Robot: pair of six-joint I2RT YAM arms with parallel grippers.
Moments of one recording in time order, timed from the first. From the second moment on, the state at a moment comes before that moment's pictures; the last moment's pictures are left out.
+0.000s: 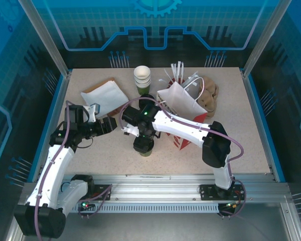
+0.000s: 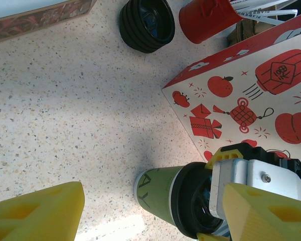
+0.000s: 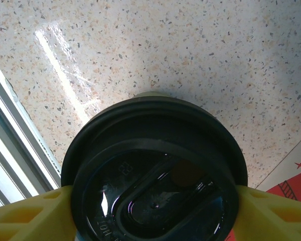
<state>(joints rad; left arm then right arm) -0.01 0.89 0.82 -0.72 0.55 -0.42 1.02 1.97 1.79 -1.25 0.00 -0.14</state>
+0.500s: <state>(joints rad) -0.01 0.89 0.82 -0.72 0.55 -0.42 1.02 1.97 1.79 -1.25 0.01 -0.14</state>
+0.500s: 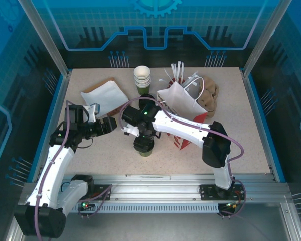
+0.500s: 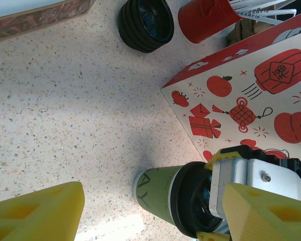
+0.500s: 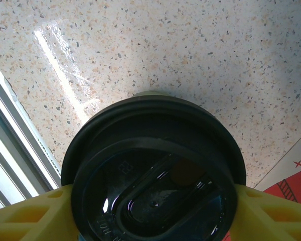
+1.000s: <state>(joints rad) -0.01 0.89 0.82 -0.71 0.56 -0.43 1.03 1.97 1.81 -1.28 0.02 -0.15</state>
